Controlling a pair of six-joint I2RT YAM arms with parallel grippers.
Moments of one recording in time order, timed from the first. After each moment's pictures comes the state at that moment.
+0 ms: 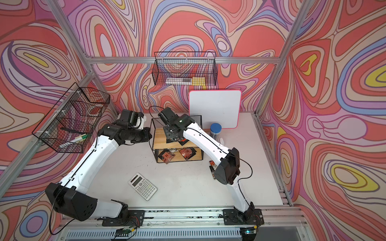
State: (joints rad) left arm -0.27 1.42 1.46 -0.98 0.15 -0.36; right arm 0.82 2.16 2.32 -1.14 0.27 0.28
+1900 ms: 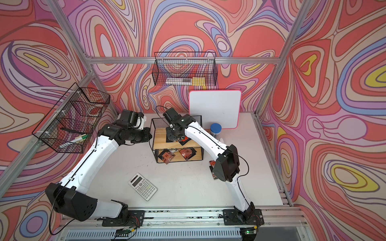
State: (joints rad) left arm -0.27 1.42 1.46 -0.98 0.15 -0.36; right arm 0.75 2.17 2.23 -1.06 0.07 0.36
